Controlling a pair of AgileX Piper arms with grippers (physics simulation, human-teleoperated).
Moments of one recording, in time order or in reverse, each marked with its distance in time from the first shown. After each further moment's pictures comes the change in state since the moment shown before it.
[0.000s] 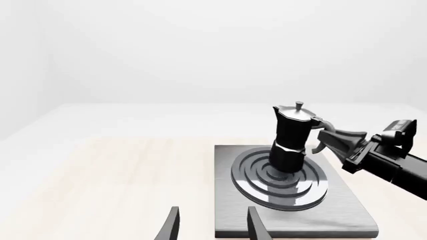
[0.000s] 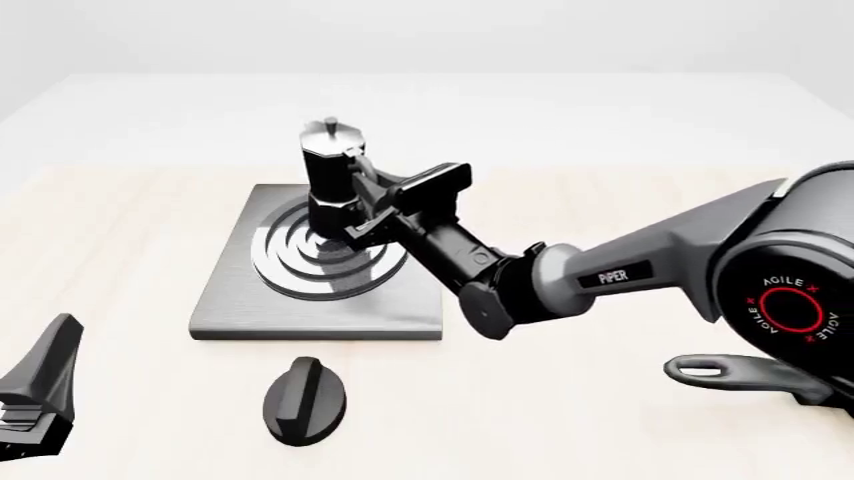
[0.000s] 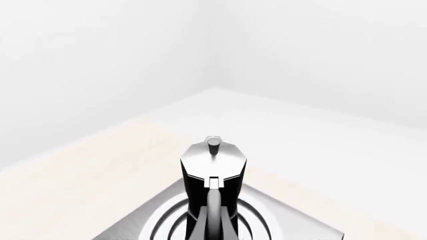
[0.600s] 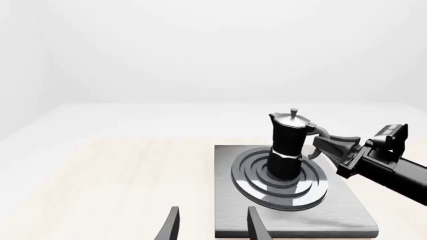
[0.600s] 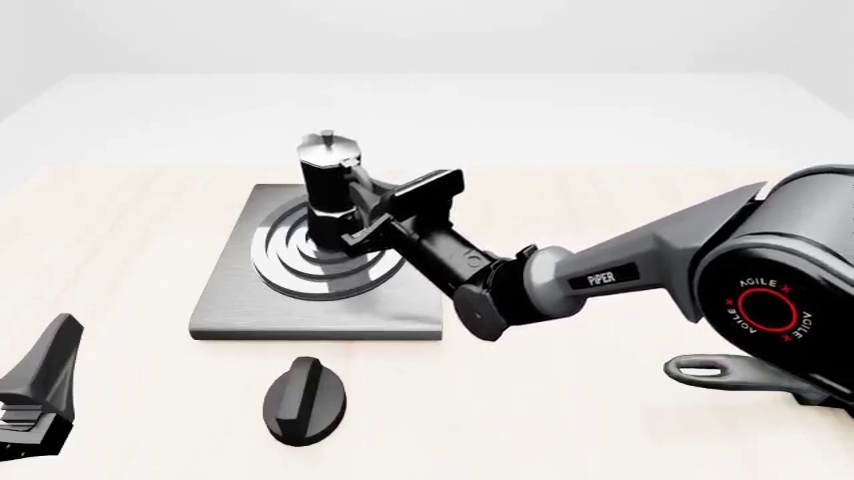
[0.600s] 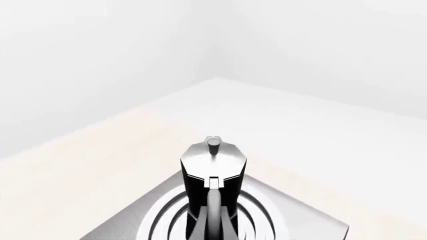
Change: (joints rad) left arm 0.000 0.000 0.000 0.000 0.000; right arm 0.005 0.030 -0.023 0.035 0.002
